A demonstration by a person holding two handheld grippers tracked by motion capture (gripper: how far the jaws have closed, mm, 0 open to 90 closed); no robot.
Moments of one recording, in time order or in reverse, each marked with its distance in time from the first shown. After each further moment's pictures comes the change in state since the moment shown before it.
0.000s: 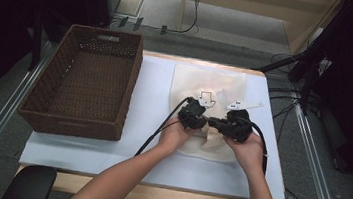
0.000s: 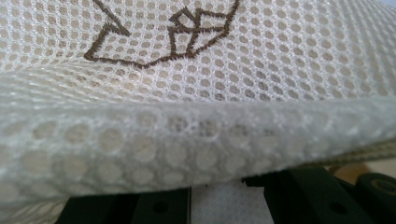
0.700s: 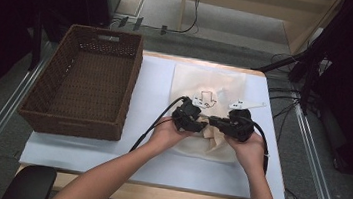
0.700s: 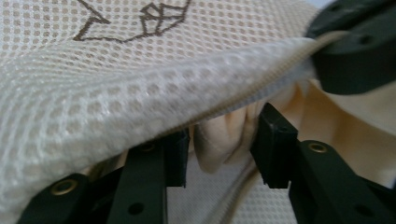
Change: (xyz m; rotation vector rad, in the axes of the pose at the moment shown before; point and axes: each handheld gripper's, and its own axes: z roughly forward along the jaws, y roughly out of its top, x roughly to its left) left arm 0.004 -0.005 -0.040 0.000 -0.157 0.053; right arm -0.002 0.001 -0.005 -0.025 0.004 0.011
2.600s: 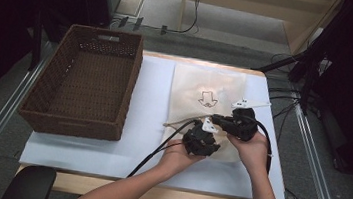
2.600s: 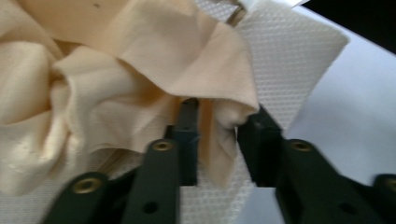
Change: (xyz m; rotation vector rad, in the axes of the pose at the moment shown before) left arm -0.060 -0.023 0.019 -0.020 -0.116 0.024; right arm 0.000 0.004 -0.011 -0.022 -0.009 0.003
